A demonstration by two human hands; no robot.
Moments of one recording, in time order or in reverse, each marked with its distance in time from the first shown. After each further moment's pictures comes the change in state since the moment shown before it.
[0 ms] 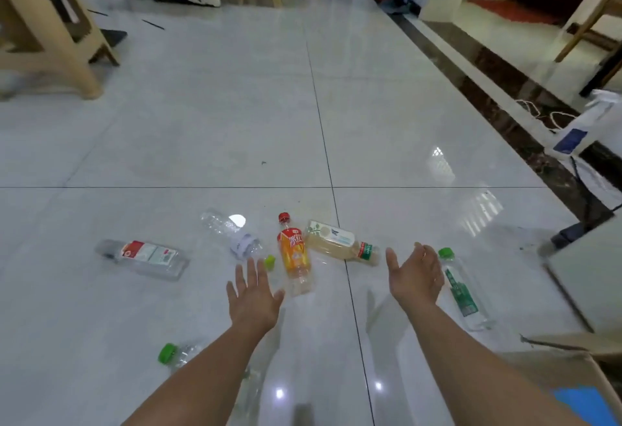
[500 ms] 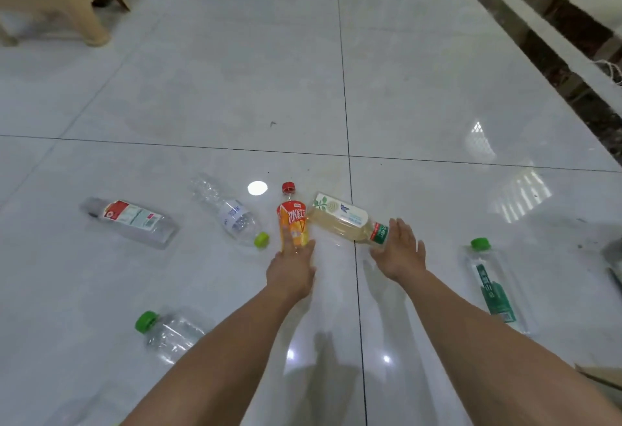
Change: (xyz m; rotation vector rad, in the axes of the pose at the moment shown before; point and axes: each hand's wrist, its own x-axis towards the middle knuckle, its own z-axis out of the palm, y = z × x) left_hand 0.060 0.067 0.038 -0.050 -0.077 0.117; right_hand 0.086 0.009 0.079 -0.273 -0.417 -0.321
